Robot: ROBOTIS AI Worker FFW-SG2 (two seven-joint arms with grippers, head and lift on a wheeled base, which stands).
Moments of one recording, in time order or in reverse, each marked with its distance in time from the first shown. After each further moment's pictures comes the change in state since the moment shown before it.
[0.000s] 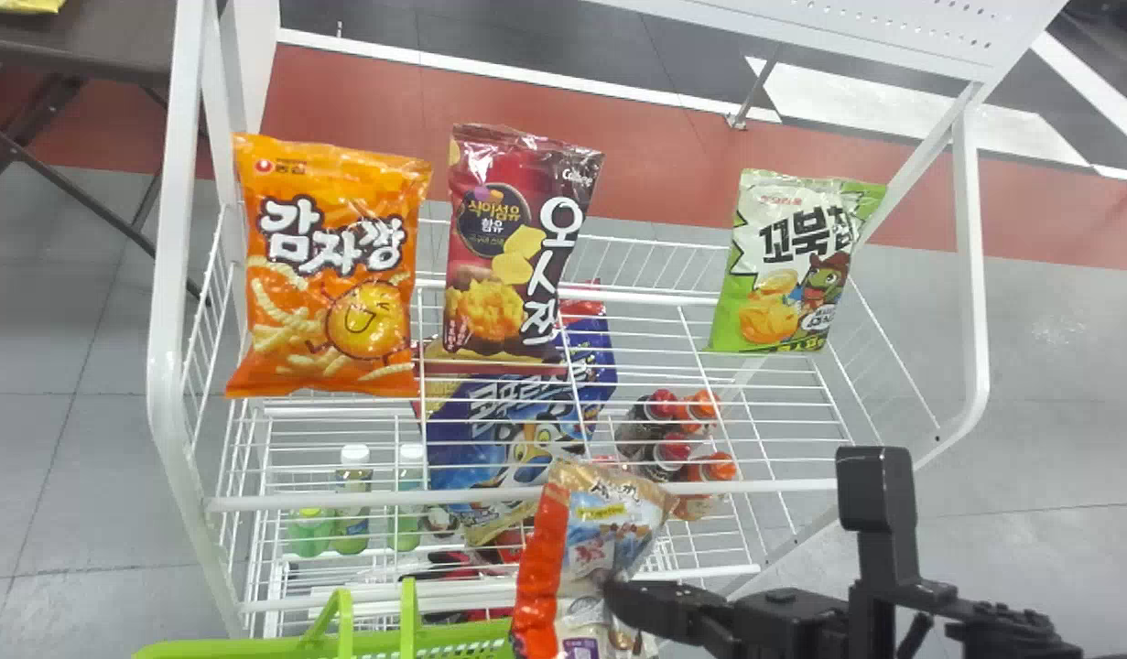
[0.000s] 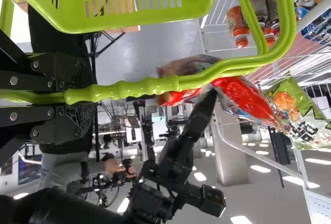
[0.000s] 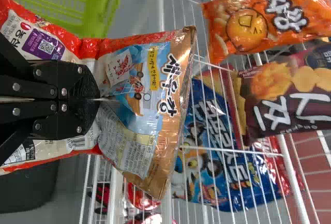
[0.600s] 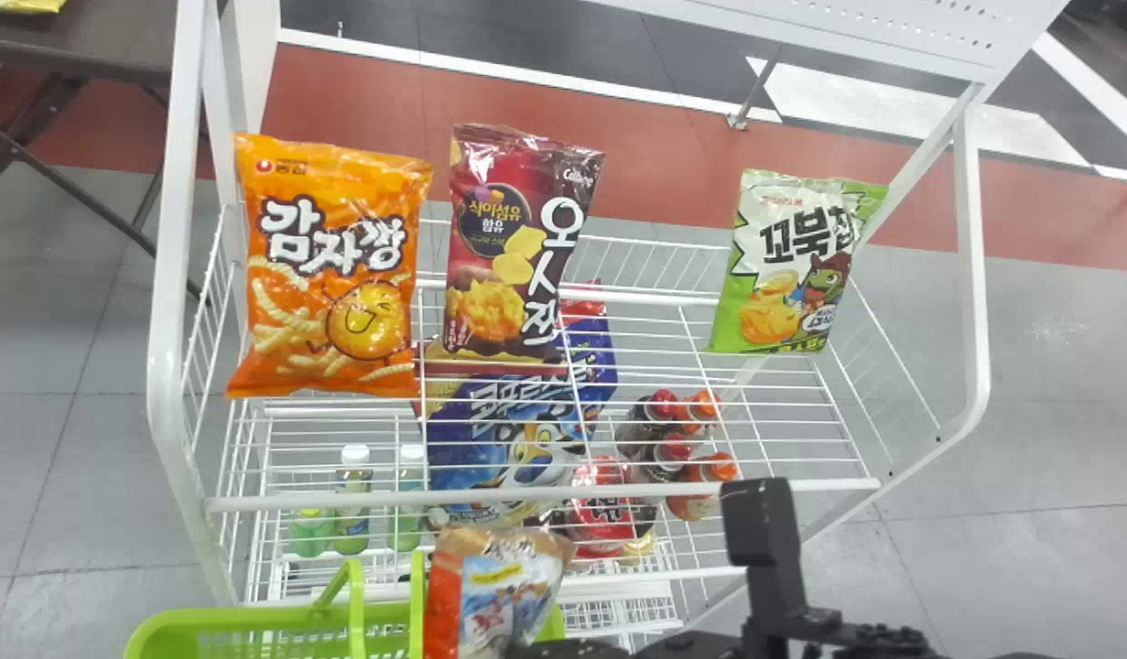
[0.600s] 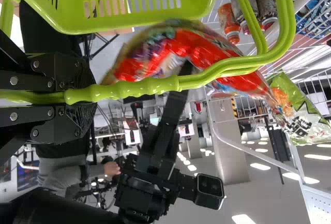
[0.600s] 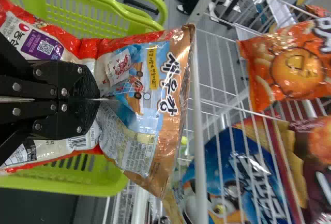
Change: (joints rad) left arm -0.044 -0.007 -0.016 0.004 0.001 0.002 0.027; right arm 0.011 0.004 0.221 0.059 0.075 0.006 -0.011
